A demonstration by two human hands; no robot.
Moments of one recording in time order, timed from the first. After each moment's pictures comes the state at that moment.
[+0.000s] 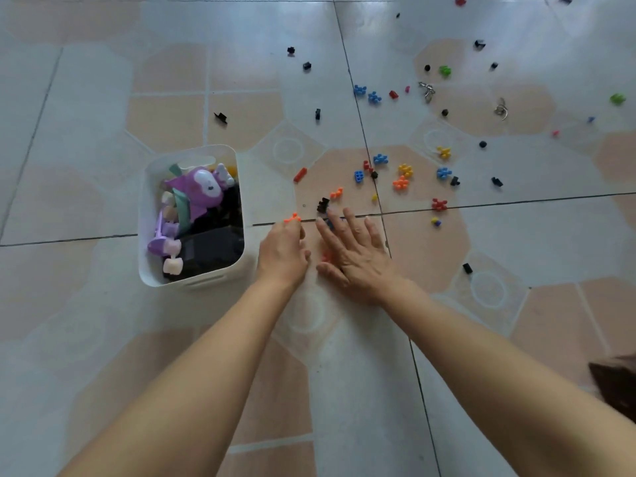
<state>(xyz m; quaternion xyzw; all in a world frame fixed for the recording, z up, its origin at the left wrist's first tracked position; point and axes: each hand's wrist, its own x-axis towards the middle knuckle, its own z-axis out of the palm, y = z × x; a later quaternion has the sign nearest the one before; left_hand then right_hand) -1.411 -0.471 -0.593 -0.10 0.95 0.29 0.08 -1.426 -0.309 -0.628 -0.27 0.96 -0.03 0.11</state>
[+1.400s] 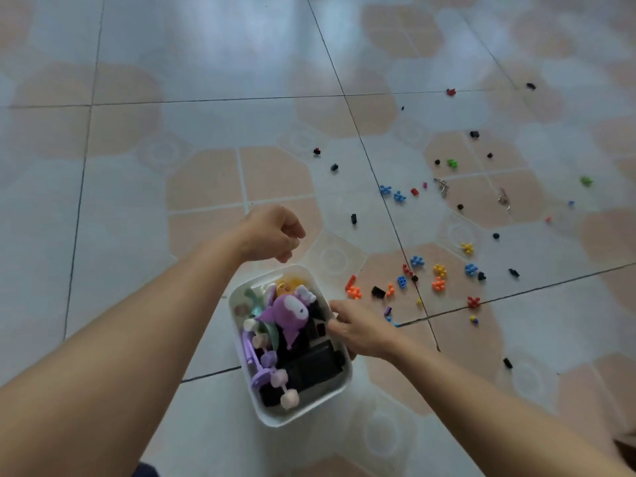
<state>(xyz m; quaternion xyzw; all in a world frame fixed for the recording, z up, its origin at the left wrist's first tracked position) -1.620 -0.644 -0.463 0.06 0.89 0.37 0.27 -1.516 -0.452 -0.531 -0.04 0.87 -0.32 0.36</state>
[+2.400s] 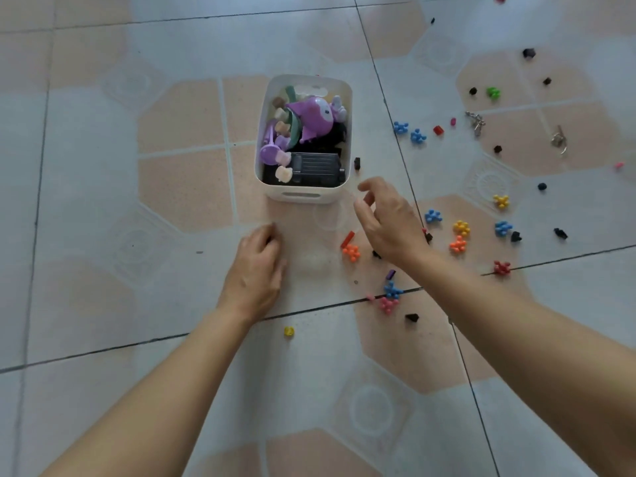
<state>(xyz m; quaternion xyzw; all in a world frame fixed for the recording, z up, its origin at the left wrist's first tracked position) -1.517 -0.616 -0.608 0.05 0.96 0.26 0.06 -1.593 -0.391 -0.573 -0.07 0.95 -0.30 0.03</state>
